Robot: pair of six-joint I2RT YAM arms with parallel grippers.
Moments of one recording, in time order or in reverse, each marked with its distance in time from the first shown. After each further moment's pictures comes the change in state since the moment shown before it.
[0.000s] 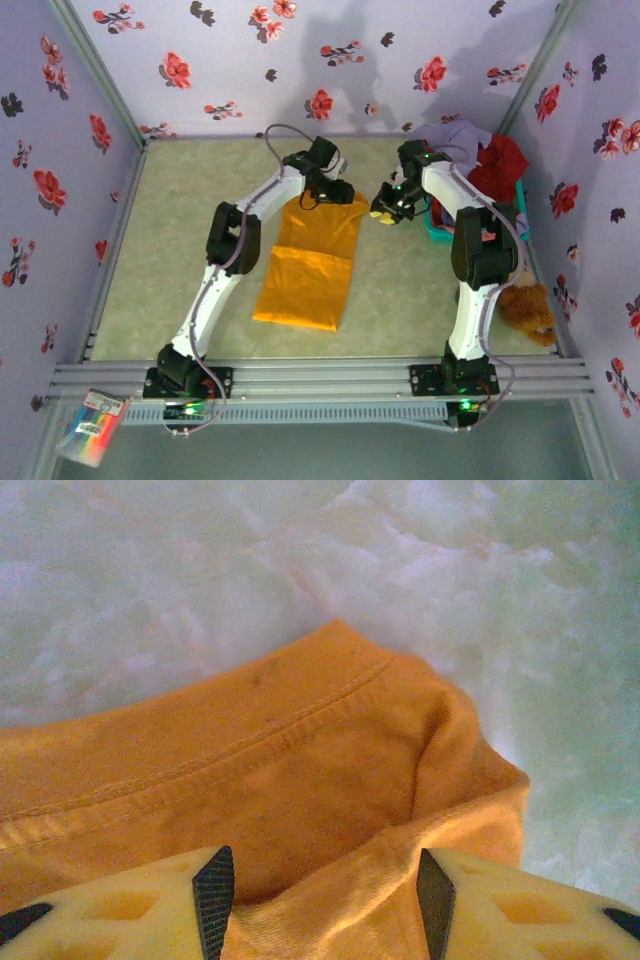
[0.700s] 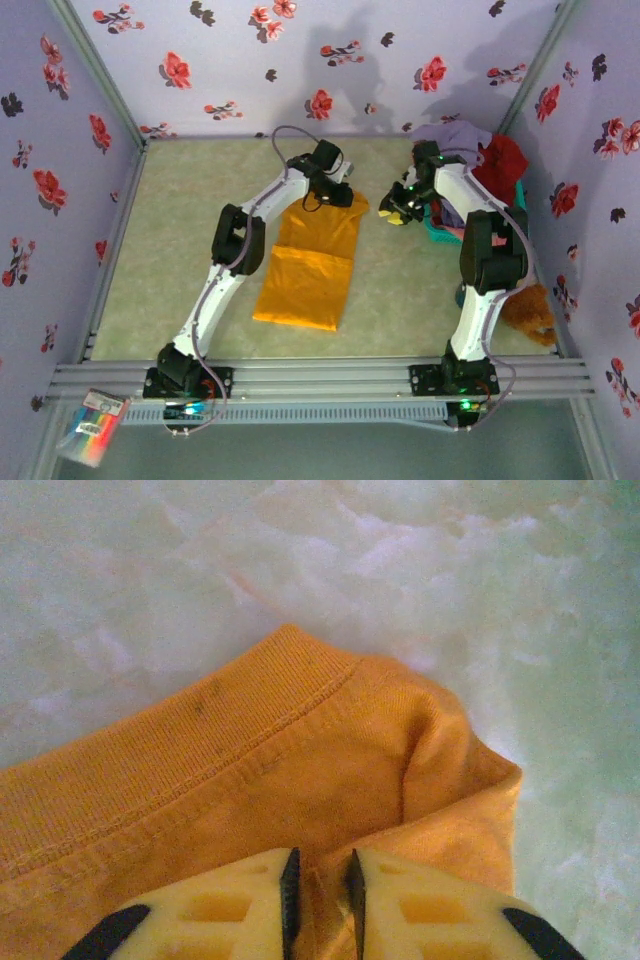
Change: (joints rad) left arm -0.007 0.066 0.070 -0.008 0.037 0.071; right arm -0.061 -0.060 -0.058 0.012 -0.051 0.000
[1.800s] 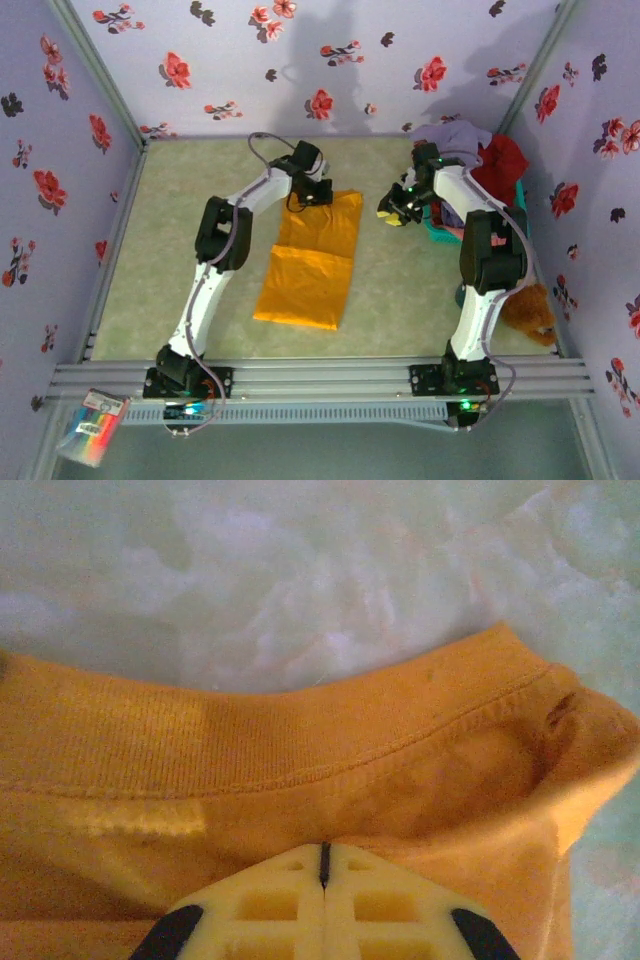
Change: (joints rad) left arm 0.085 -0.123 -0.277 0.157 0.019 -0.188; right arm 0.000 0.002 -0.022 0.036 -0.025 0.004
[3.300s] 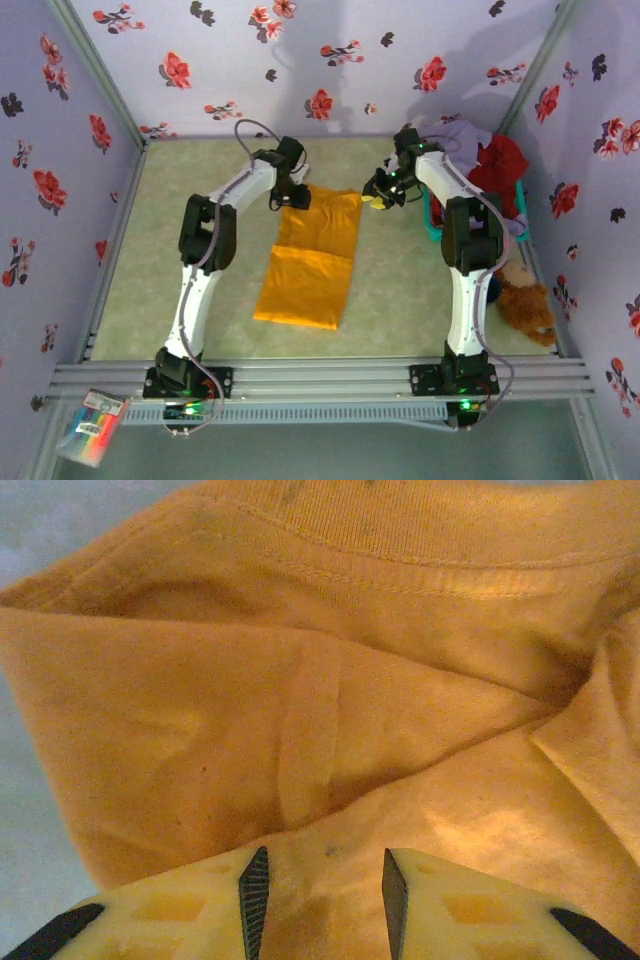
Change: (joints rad) left arm 0.050 -0.128 -0.077 -0.272 -0.237 0.290; right arm 0.058 0.230 0.302 -0.023 -0.015 0.018
